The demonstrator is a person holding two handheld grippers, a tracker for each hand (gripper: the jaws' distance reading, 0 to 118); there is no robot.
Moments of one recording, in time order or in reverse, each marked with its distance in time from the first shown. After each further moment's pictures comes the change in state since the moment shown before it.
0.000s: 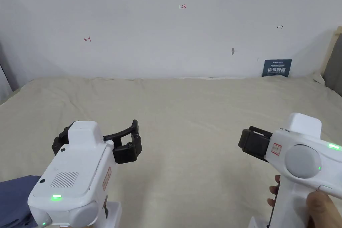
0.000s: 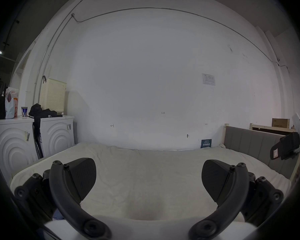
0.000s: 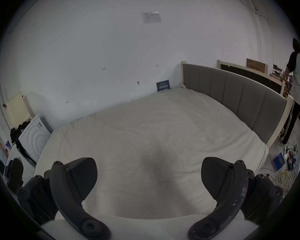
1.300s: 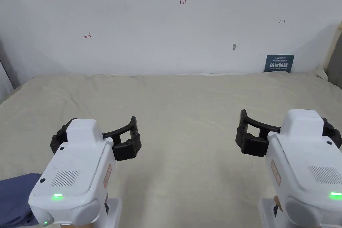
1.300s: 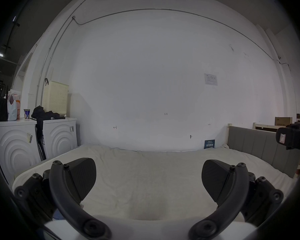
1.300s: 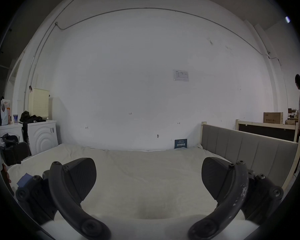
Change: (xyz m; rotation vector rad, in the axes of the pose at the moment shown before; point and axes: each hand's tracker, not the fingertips) left arm 0.001 -0.002 -0.002 0.015 0.029 -0.016; right arm 0.004 -0.034 0.006 0.576 0.156 0.242
